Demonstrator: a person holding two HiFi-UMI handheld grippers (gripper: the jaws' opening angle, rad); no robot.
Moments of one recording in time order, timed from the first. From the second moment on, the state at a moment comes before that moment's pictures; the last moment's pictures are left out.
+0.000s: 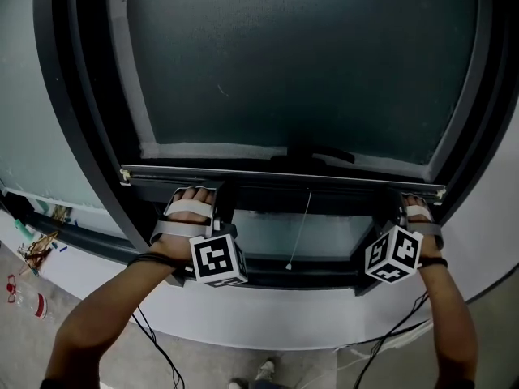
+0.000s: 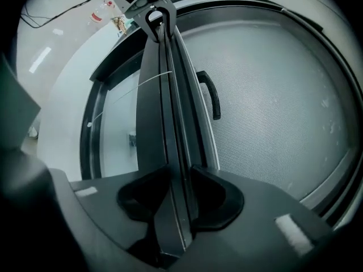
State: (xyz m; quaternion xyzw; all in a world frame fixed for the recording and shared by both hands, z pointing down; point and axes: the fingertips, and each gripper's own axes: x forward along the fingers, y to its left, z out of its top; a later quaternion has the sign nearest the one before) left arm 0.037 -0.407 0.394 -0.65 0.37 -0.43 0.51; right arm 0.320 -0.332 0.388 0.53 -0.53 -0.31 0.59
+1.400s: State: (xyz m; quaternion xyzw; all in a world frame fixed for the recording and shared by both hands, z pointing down) left arm 0.034 -0.421 0.411 -0.65 0.32 -0.47 0.50; right arm 0.317 -0.348 0.402 0.57 -0.49 -0.31 0.59
